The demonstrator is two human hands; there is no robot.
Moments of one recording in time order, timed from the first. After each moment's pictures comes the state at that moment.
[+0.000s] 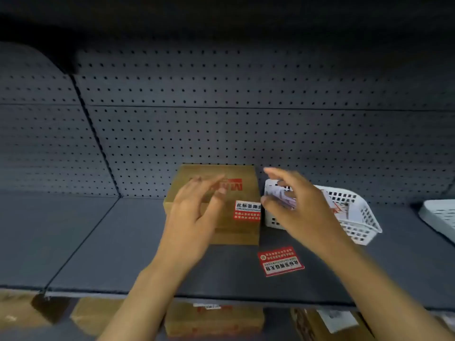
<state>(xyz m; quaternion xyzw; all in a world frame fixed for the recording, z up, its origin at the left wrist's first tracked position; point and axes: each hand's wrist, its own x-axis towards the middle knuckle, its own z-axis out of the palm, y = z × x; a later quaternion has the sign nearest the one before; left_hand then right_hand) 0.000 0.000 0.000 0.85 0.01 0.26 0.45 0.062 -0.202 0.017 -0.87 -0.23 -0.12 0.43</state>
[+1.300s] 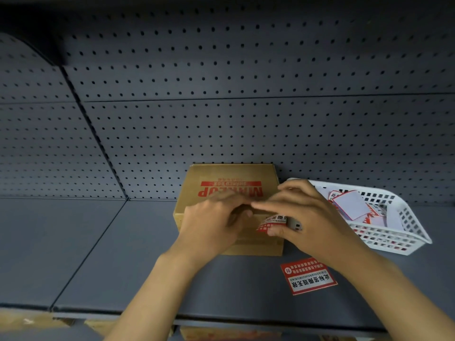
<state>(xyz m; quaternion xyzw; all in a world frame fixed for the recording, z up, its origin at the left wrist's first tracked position) 0.061 0.029 -0.026 0.96 -0.06 0.18 0.18 0.109 -0.186 -0.022 -0.86 -0.42 -0.15 0.26</state>
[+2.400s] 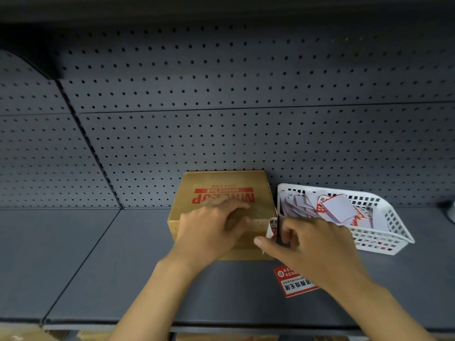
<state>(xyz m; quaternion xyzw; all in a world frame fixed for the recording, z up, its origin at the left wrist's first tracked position) 0.059 0.022 -0.022 0.97 -0.04 0.19 0.16 0.063 -0.187 -0.014 -0.96 -0.17 -0.15 0.16</state>
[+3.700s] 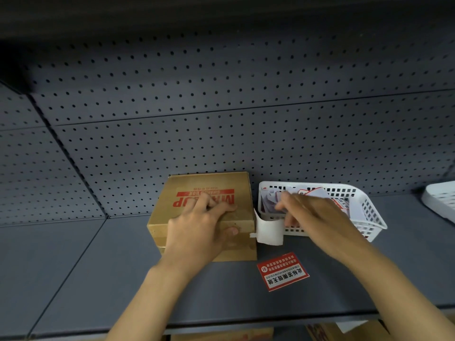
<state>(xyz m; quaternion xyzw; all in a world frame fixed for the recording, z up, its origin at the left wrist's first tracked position) 0.058 0.001 -0.021 0.99 -0.03 0.17 0.04 0.087 -0.240 0.001 -0.91 -0.14 0.00 0.38</state>
